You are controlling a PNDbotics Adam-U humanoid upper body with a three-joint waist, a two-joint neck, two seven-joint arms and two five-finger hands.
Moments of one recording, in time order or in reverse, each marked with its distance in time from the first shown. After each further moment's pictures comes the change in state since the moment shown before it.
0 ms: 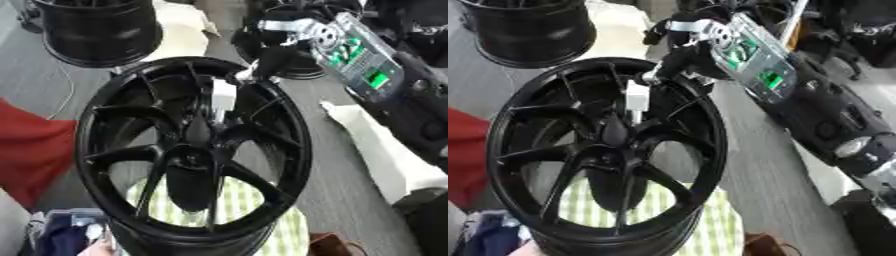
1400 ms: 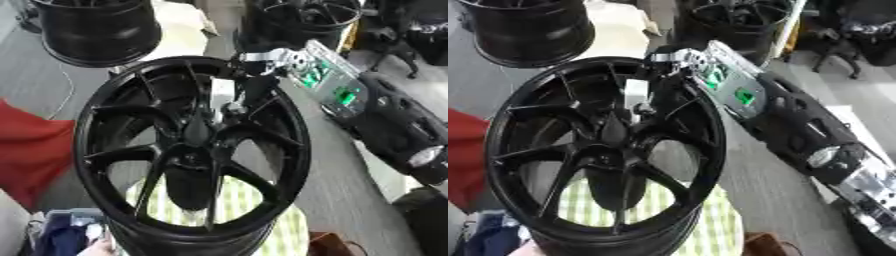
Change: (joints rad) left arm 0.000 -0.008 0.002 0.006 -0.004 -0.002 0.000; right arm 0.009 0.084 0.046 0.120 0.098 -0.052 0.075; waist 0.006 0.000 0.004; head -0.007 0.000
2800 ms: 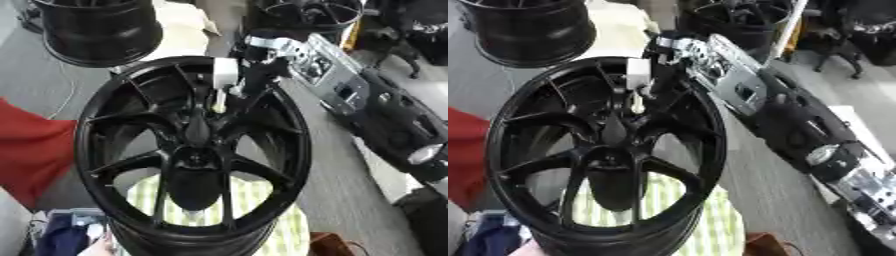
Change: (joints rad) left arm 0.001 -0.001 0.003 0.000 0.000 0.002 0.000; right arm -0.006 -0.043 -0.050 -0.075 -0.053 0.062 -0.188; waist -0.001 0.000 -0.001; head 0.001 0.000
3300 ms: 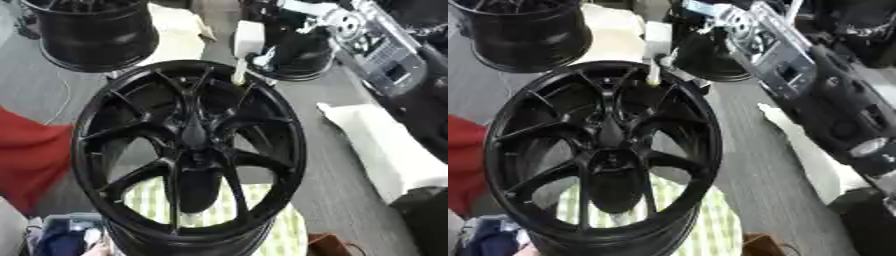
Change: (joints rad) left arm 0.019 0.001 0.010 0.000 -0.001 0.009 0.013; right arm 0.116 -0.190 -0.156 -0.196 -0.033 0.026 -0.056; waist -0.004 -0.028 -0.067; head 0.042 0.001
